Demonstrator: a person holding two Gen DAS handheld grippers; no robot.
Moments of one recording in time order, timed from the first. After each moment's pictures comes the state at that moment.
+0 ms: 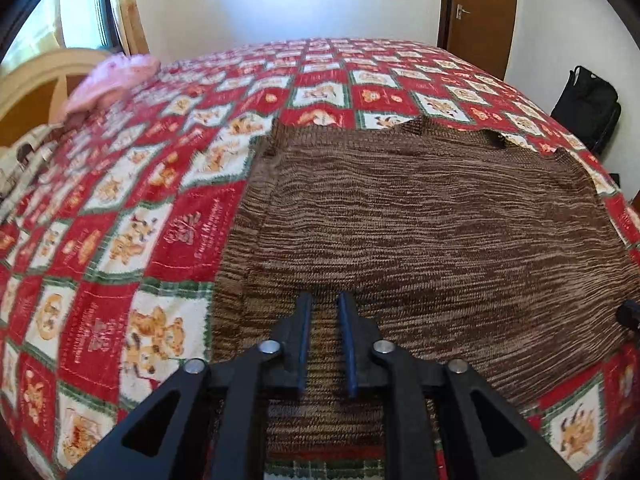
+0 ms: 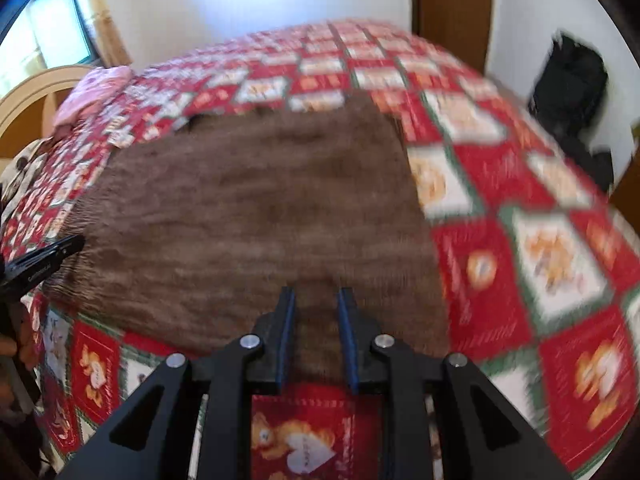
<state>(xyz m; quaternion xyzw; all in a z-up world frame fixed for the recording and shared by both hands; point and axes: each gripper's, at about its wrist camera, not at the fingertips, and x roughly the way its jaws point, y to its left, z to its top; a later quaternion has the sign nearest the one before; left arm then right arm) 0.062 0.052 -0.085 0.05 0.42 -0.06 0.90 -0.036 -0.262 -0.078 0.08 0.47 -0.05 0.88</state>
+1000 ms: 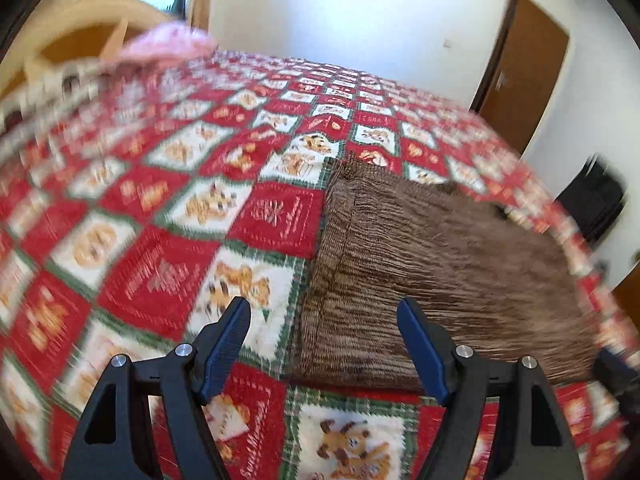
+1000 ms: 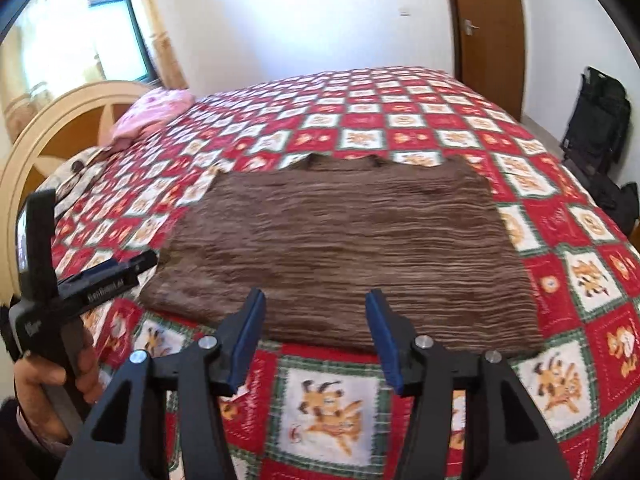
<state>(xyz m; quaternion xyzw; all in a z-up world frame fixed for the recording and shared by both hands) 0.017 0.146 -0.058 -0.13 0.39 -0.05 0.91 -0.067 -0.150 -0.024 0.06 0.38 0.03 0.92</state>
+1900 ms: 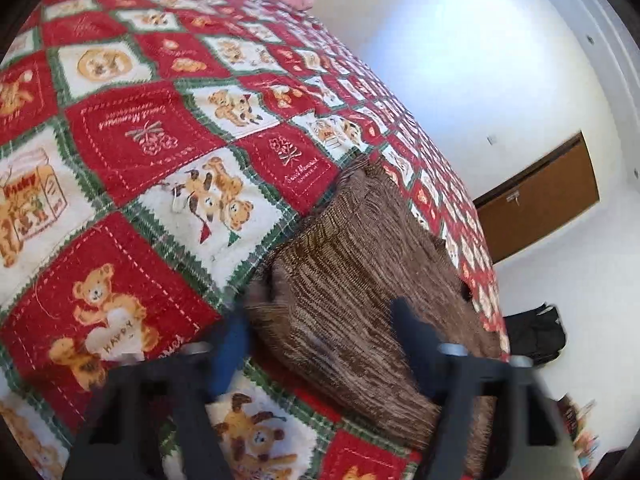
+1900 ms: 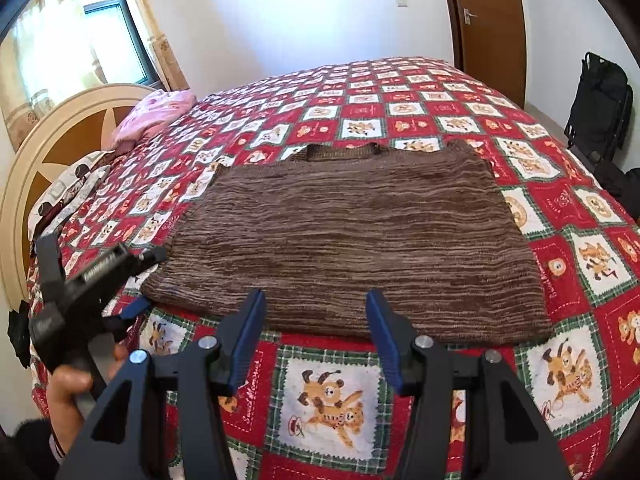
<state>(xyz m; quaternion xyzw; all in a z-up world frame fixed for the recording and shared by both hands) 0.016 0.151 -0.104 -0.38 0.36 -0.01 0.85 -0.072 -0.159 -0.029 0.08 0.39 0.03 0.92</state>
